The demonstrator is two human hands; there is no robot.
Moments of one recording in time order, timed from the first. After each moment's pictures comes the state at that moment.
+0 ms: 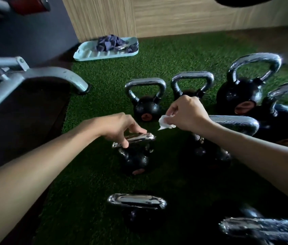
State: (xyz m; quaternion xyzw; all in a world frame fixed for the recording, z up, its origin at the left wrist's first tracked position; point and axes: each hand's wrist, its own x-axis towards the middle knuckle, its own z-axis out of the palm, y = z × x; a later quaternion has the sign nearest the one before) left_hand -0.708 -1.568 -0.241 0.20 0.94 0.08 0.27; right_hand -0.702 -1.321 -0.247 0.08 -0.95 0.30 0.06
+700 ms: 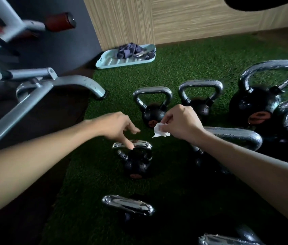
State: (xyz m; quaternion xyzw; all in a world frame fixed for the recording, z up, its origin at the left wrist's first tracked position) left_hand -0.700 -1.550 -0.204 0.16 0.96 -0.01 0.21; right_hand -0.716 -1.312 -0.253 0.15 -0.92 0.36 0.03
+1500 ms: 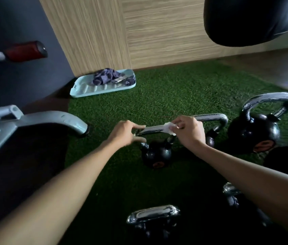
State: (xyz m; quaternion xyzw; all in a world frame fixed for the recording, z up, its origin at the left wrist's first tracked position) left_hand -0.902 -1.595 -0.235 0.13 0.97 0.20 0.03; right_hand -0.863 -1.359 -0.260 -0.08 -0.89 0.42 0.16
